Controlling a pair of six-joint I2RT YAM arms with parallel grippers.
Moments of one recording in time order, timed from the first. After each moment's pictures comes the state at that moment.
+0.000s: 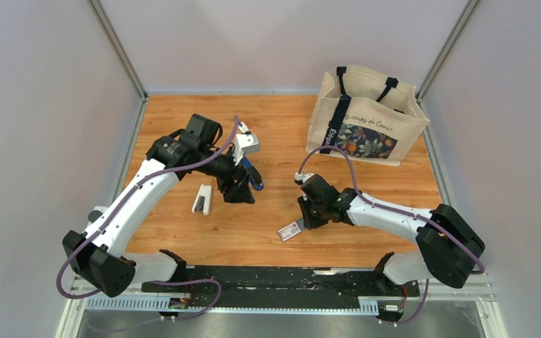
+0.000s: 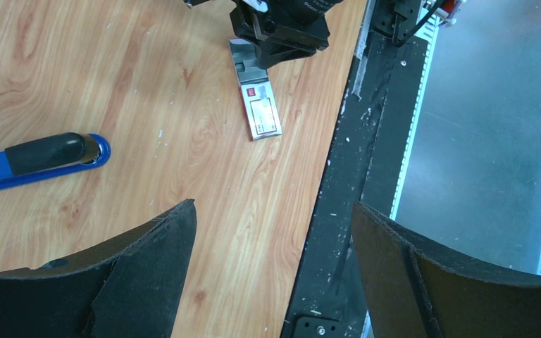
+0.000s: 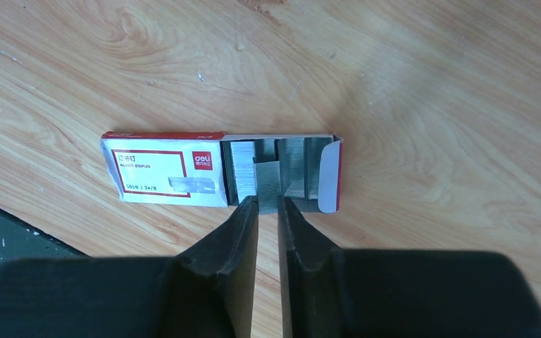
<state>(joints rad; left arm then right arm) -0.50 1.27 1.33 -1.03 0.78 0.40 0.83 1.37 0.71 -0.41 -0.02 0.41</state>
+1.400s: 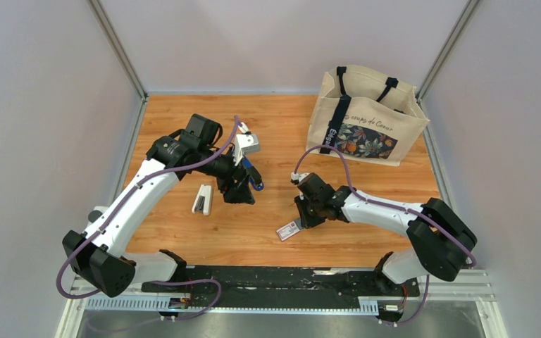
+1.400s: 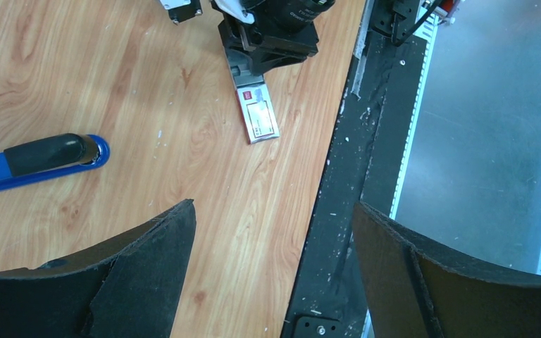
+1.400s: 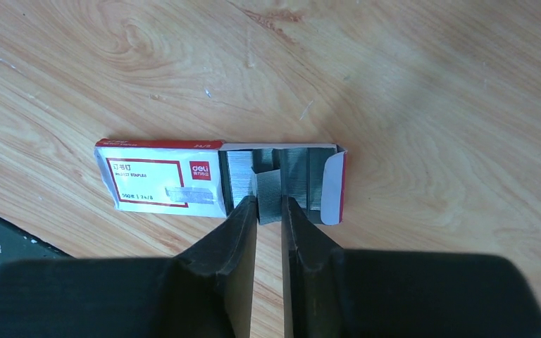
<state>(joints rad) -0.50 1.27 1.33 -1.03 0.78 0.40 0.83 1.44 0.74 -0.39 -0.04 0.38</state>
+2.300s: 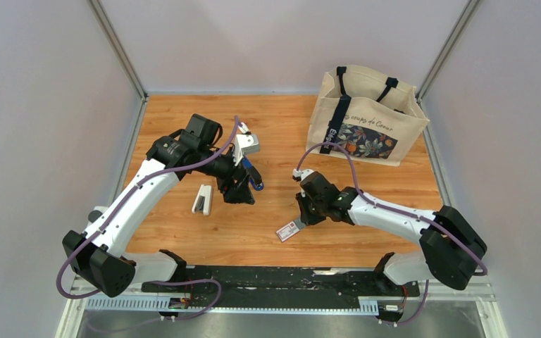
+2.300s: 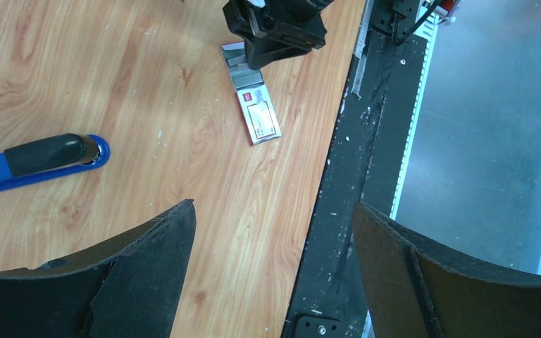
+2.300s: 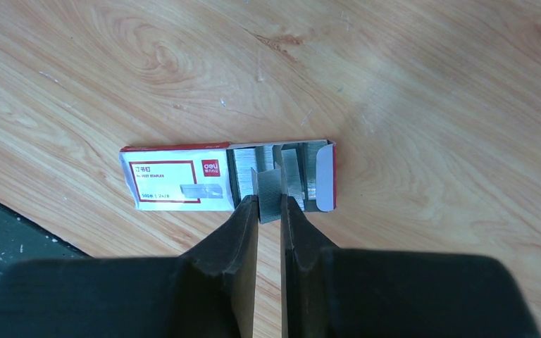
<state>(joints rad) -0.50 1.27 1.33 -1.03 0.78 0.41 0.83 1.35 0.73 -0.38 -0.02 0.38</state>
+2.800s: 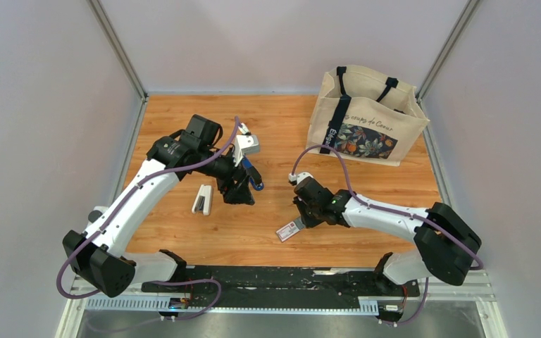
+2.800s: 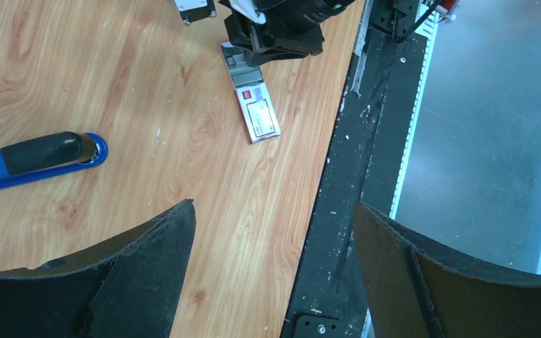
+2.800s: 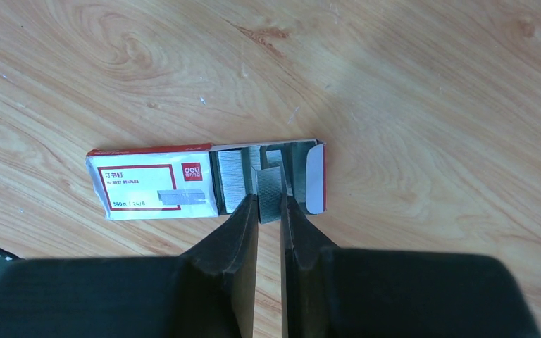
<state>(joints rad) -0.50 1.27 1.32 -1.03 0.78 0.41 0.89 1.39 0.74 -0.39 0.10 0.38</state>
